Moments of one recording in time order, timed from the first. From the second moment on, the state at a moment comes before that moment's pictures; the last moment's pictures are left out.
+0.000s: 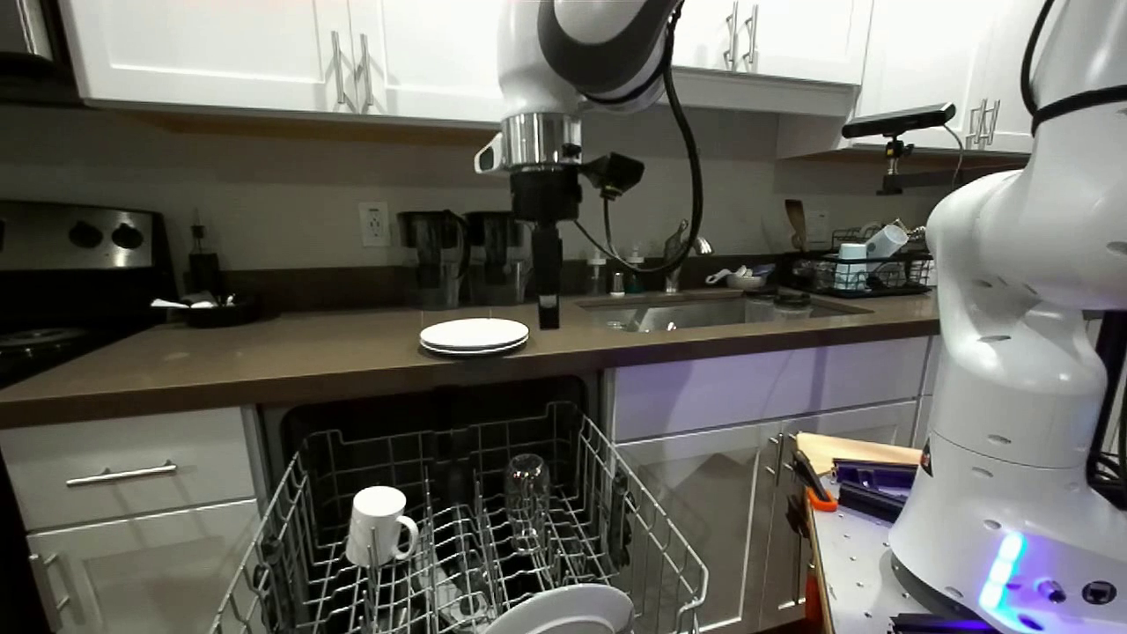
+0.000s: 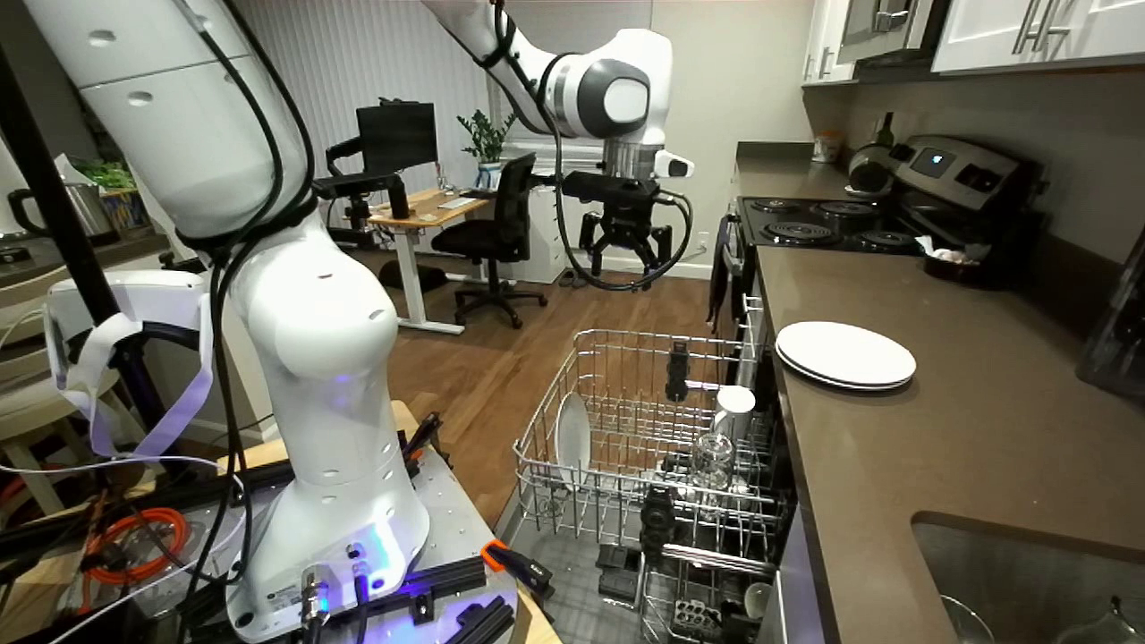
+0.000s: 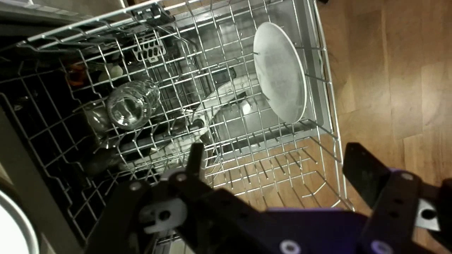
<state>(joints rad) 0.11 -0.22 -0.02 -2.41 0.02 2.15 -0.30</state>
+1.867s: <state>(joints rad) 0.14 0.44 0.22 -2.39 0.07 2.57 -0.30</state>
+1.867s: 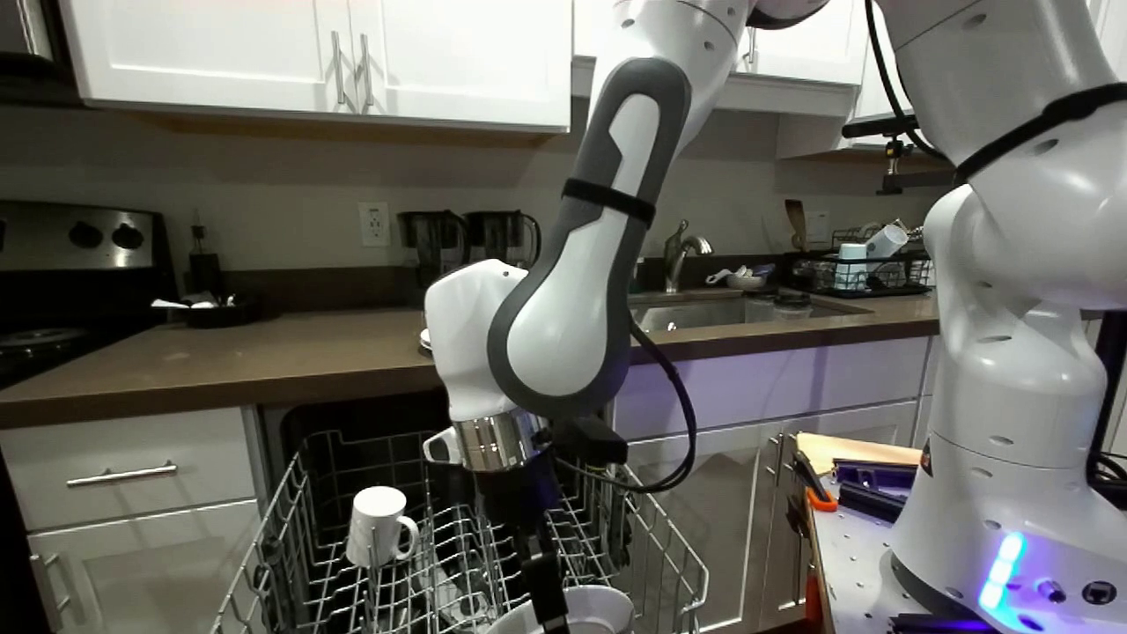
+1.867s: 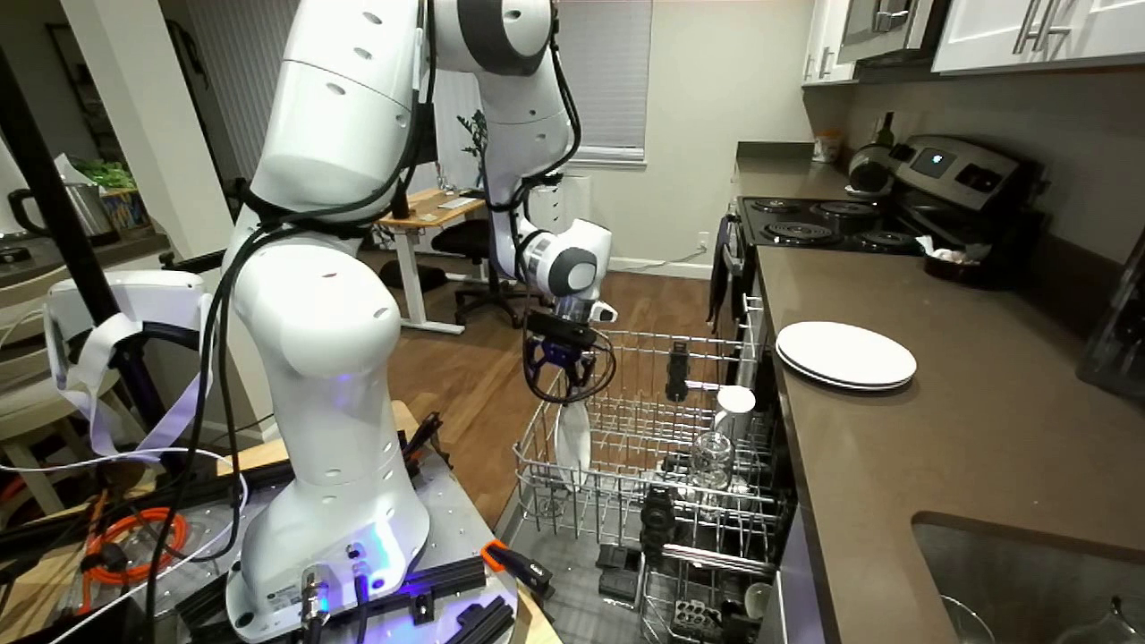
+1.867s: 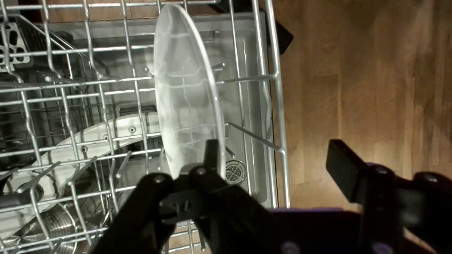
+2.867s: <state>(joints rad) 0.15 0.51 0.18 -2.34 -0.05 2.57 -0.27</state>
